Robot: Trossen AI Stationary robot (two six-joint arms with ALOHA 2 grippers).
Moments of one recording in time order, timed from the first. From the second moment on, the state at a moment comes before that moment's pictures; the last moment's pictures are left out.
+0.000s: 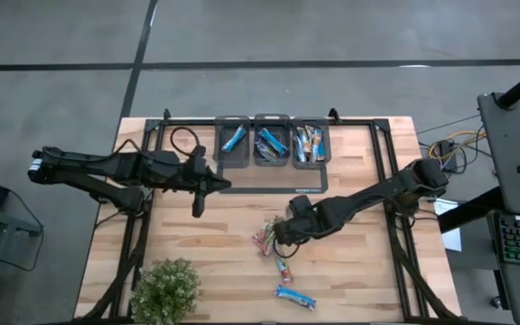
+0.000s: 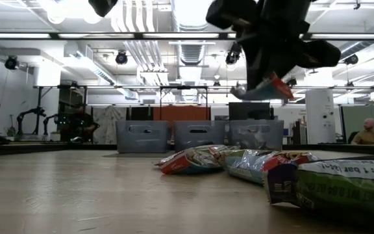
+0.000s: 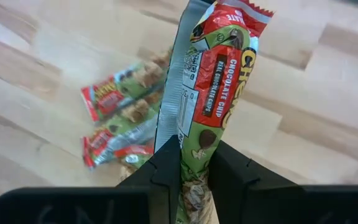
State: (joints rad) left arm -0.11 0.97 0.99 -0.34 -0.16 -0.20; right arm 0.33 1.78 1.35 -0.88 0.26 1.54
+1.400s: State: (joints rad) left arm -0.09 0.75 0.91 -0.48 -0.26 -0.20; right arm -0.23 1.72 1.60 -0.56 0.11 0.90
